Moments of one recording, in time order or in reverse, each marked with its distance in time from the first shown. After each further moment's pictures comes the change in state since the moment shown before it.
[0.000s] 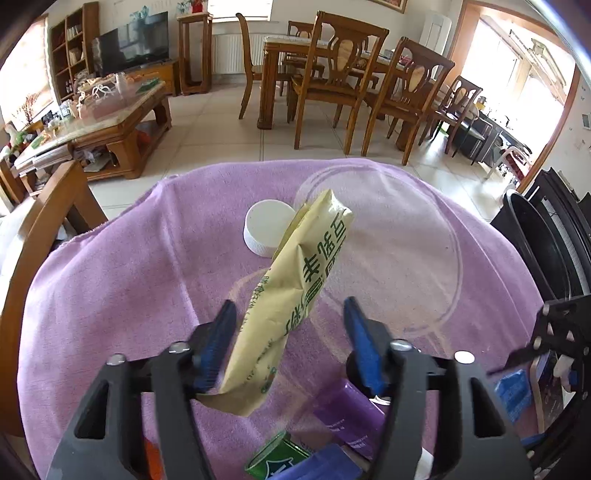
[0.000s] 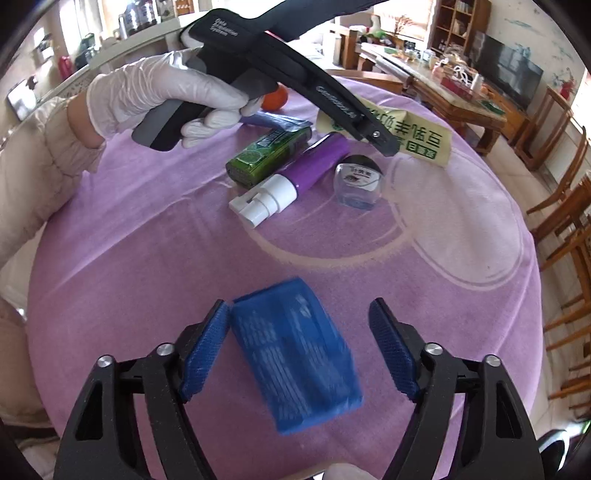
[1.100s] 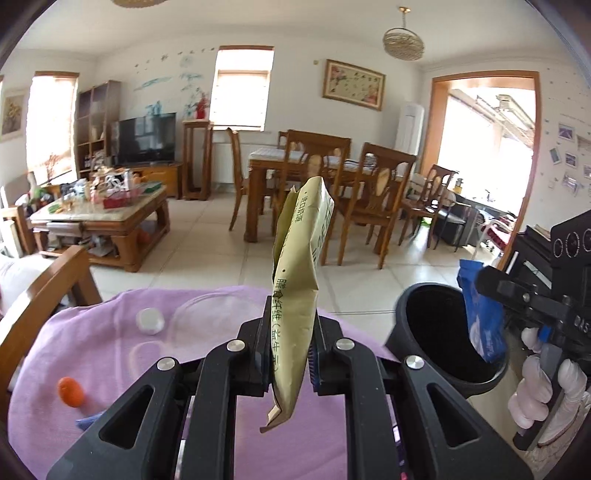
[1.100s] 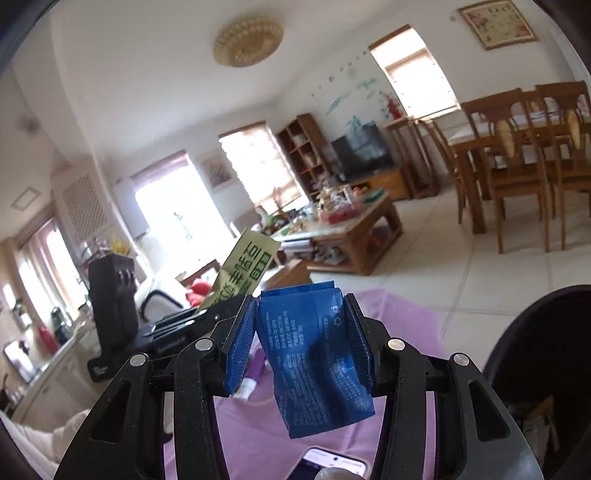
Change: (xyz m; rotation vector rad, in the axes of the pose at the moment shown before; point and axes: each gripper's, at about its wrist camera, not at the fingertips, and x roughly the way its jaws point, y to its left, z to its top) left arm -0.125 -0.177 0.000 0.002 -0.475 -0.004; right arm -0.223 -0.077 -0.163 0.725 -0.922 -0.097
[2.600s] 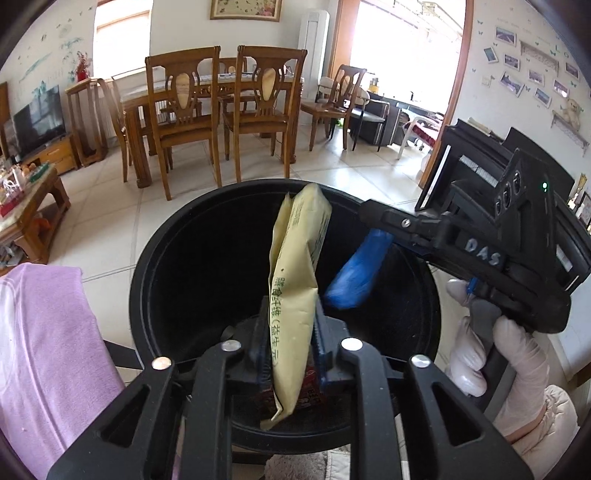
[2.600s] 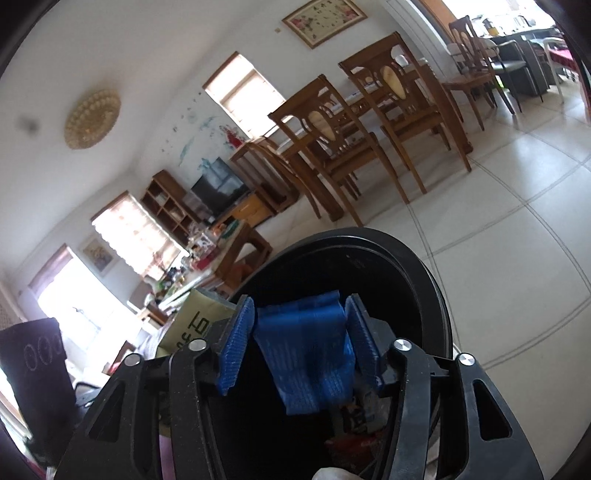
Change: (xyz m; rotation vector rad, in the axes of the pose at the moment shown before) left arm 0.134 -0.235 -0.065 0.231 0.340 -0.255; right arm -0.133 -0.276 -0.078 0.390 -0.095 -0.400
